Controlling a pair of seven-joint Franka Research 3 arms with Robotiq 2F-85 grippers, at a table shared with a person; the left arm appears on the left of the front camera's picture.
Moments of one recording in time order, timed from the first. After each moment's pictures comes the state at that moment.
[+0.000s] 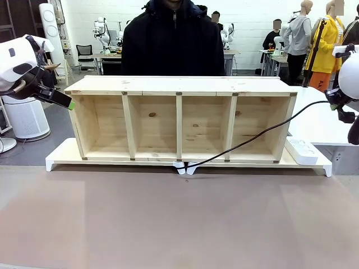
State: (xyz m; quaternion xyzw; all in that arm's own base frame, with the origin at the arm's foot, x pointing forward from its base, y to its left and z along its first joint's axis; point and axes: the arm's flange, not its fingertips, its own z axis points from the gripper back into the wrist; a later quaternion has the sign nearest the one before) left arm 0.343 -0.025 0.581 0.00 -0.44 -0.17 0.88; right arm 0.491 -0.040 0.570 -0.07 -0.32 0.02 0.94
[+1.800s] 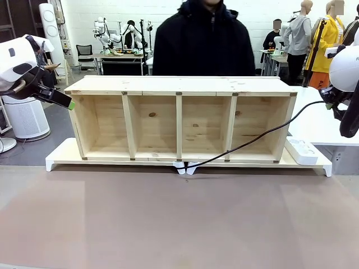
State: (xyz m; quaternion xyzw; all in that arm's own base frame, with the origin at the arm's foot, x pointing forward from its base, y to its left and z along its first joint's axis) left arm 0.343 -0.025 0.581 0.00 -0.44 -0.17 0.88; right arm 0.521 -0.039 0.568 -0.08 -0.30 0.02 0.95
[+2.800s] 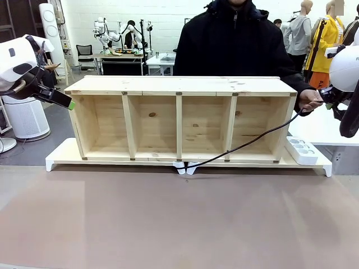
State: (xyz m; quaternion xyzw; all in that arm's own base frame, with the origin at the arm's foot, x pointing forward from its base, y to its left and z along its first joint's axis) left arm 0.343 -0.025 0.581 0.00 -0.44 -0.17 0.88; right arm 0.521 -0.039 0.568 -0.08 -0.30 0.02 0.95
